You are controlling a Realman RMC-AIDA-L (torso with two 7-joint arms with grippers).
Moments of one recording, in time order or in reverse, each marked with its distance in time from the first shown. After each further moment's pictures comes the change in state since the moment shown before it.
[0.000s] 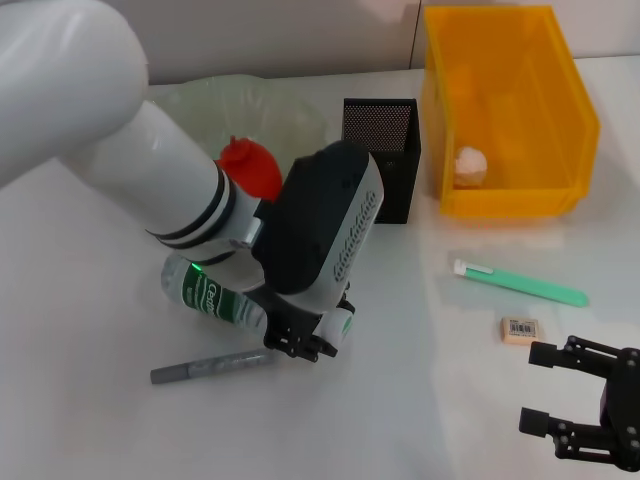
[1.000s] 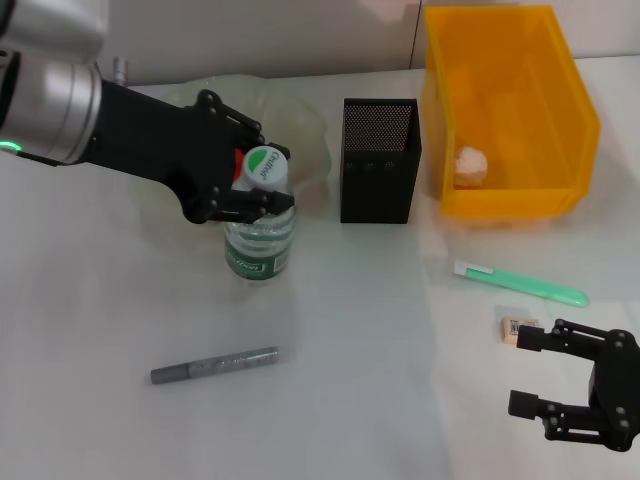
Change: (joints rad) left arm 0.101 0.011 -0.775 0.180 -0.073 0.398 -0.037; right arm 0.040 0.001 -0.001 -0.009 -0.002 0.000 0.037
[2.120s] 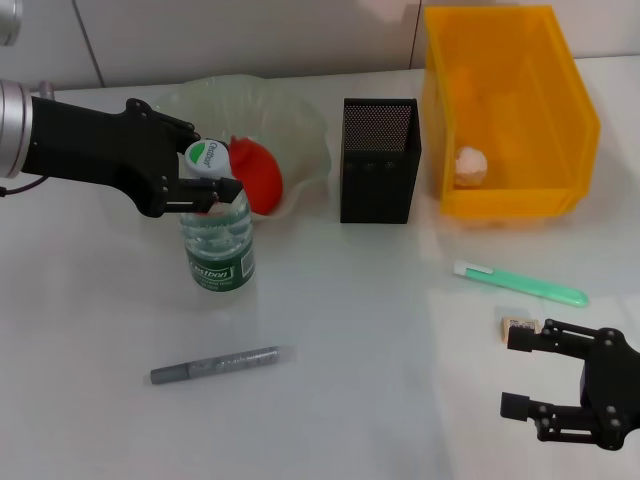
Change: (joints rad) left arm 0.065 0.010 -0.123 -0.041 0.011 -0.022 -0.132; right arm 0.024 0.002 0.001 0.000 -0.027 0.002 0.002
